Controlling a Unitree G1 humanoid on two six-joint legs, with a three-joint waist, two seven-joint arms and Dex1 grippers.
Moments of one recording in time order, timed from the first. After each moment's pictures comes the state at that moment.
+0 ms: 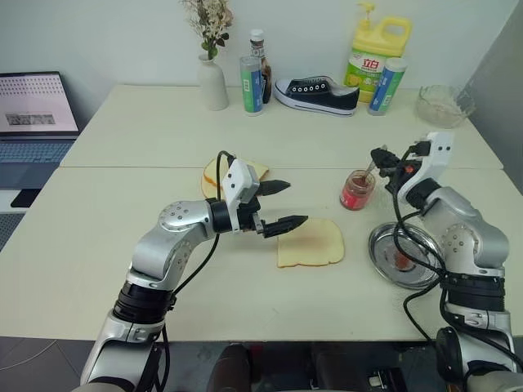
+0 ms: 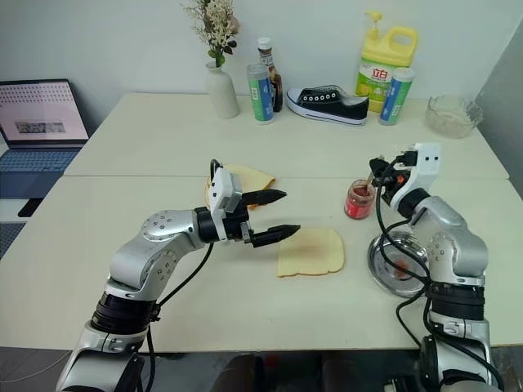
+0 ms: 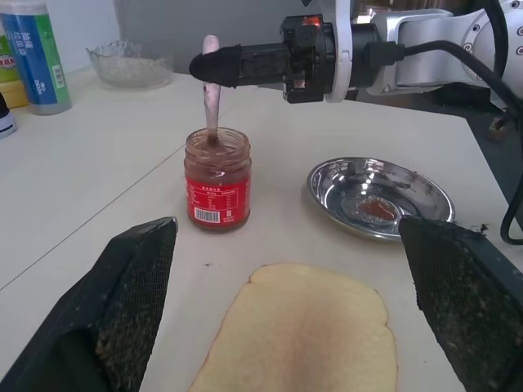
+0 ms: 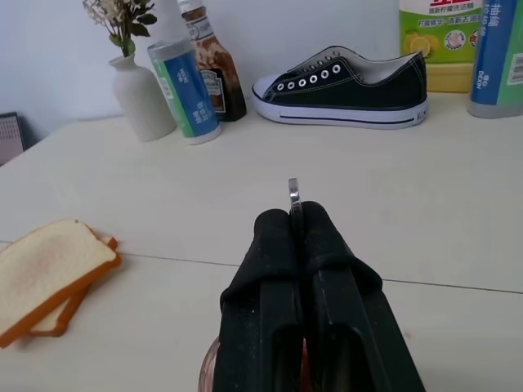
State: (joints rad) left arm -0.51 0.44 -0.13 -0.16 -0.45 0.48 -0.92; right arm -0.54 -0.40 -0.29 -0.05 0.56 0.68 0.31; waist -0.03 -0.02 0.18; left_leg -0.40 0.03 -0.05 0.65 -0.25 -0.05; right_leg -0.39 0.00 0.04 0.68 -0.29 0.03
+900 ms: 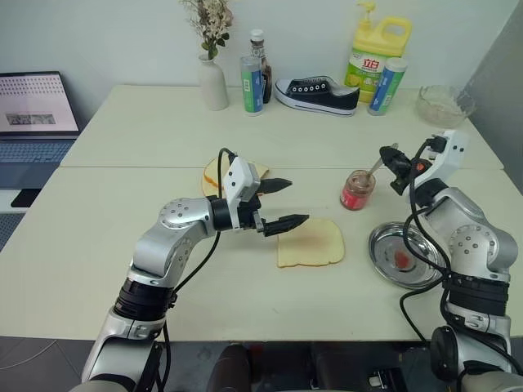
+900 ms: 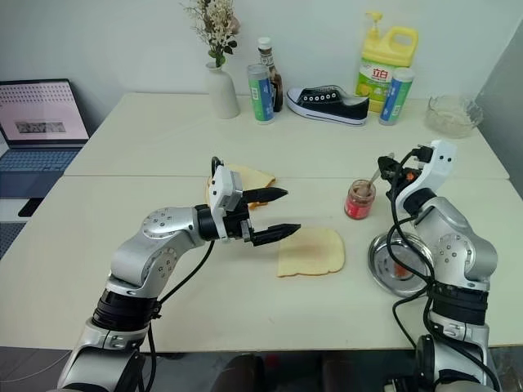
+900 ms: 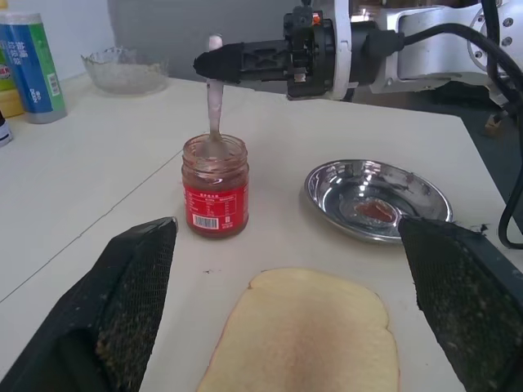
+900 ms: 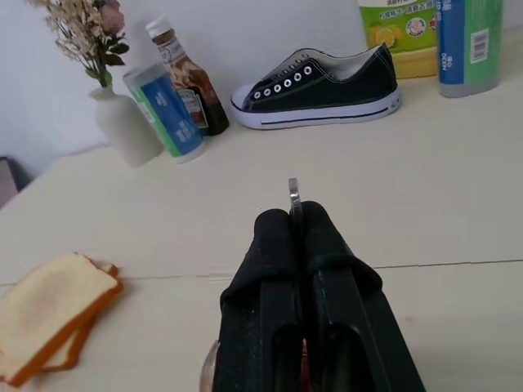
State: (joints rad) left arm -0.52 0.43 -0.13 -0.15 -0.44 0.47 -0.95; right arm -0.52 -0.39 -0.29 -0.09 0.60 0.70 0.22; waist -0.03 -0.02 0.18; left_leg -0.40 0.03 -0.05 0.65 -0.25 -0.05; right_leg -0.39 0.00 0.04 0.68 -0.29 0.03
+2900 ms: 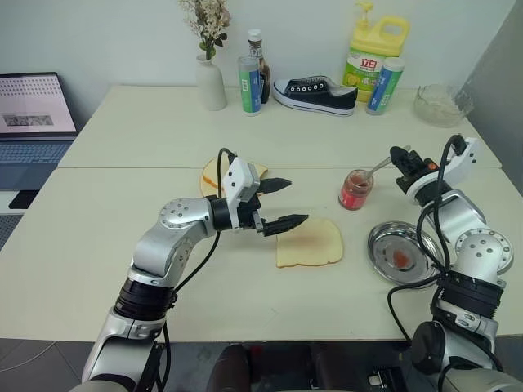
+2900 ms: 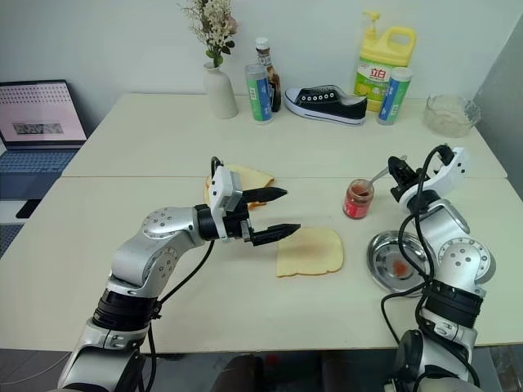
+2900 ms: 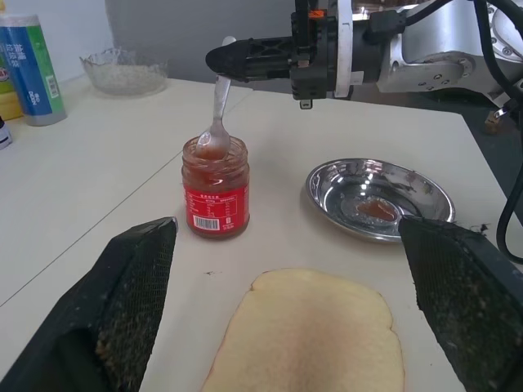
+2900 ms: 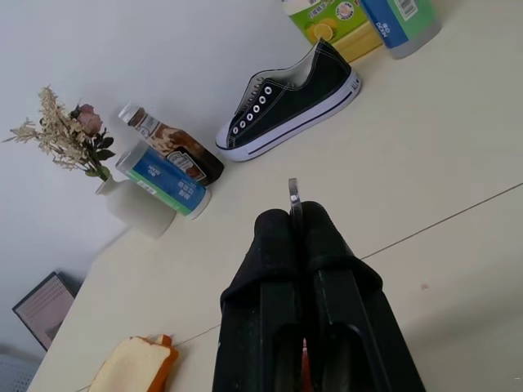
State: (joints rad) left arm -0.52 0.43 -0.13 -0.14 -0.43 0.45 -0.95; right arm -0.57 -0.24 -0.54 -0.08 0.95 0.83 -0.08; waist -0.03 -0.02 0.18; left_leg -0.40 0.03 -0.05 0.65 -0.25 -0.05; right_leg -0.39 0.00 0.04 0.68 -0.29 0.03
